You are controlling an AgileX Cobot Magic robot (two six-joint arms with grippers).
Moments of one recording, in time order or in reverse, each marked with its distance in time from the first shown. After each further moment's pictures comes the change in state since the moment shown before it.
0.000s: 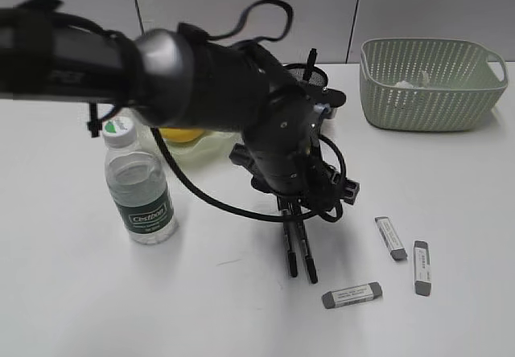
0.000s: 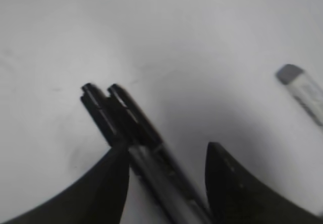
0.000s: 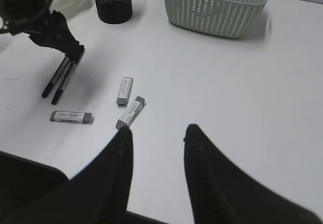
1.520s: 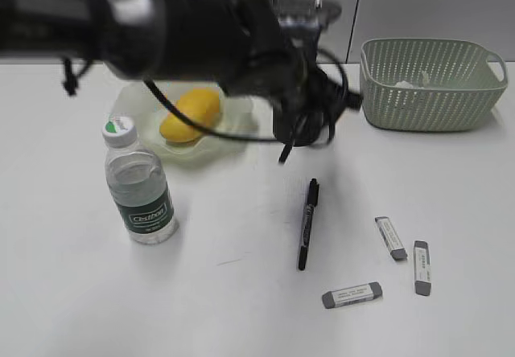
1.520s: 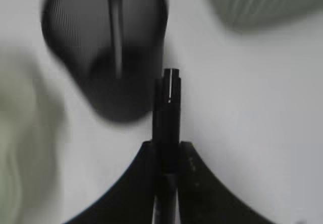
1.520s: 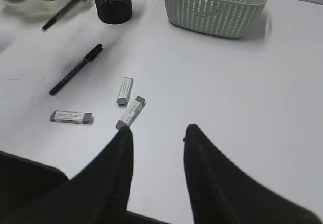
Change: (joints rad) left arm 0.048 -0.018 -0.094 0.435 -0.126 -0.348; right arm 0.000 0.000 0.000 0.000 0.000 0.001
